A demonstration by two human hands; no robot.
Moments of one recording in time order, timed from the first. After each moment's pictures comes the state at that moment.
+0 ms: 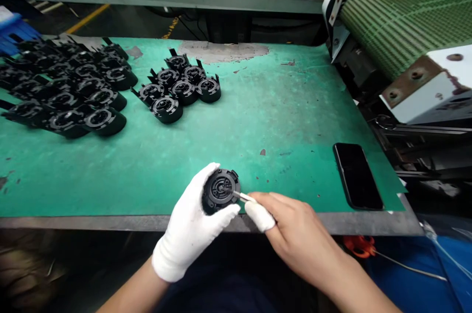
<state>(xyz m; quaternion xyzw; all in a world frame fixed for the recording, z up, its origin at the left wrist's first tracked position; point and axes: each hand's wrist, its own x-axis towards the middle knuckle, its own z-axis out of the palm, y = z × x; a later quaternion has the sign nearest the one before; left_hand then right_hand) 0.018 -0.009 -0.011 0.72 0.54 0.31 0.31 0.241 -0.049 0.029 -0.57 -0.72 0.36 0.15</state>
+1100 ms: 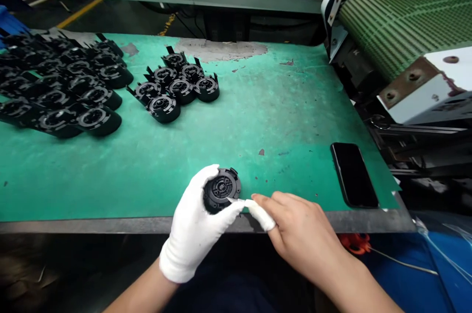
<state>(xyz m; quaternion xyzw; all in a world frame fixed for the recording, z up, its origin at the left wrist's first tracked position) 0.028 -0.007 -0.011 0.73 0.52 0.36 0.26 0.251 -0.053 0.026 -0.60 -0.77 0.21 0.04</state>
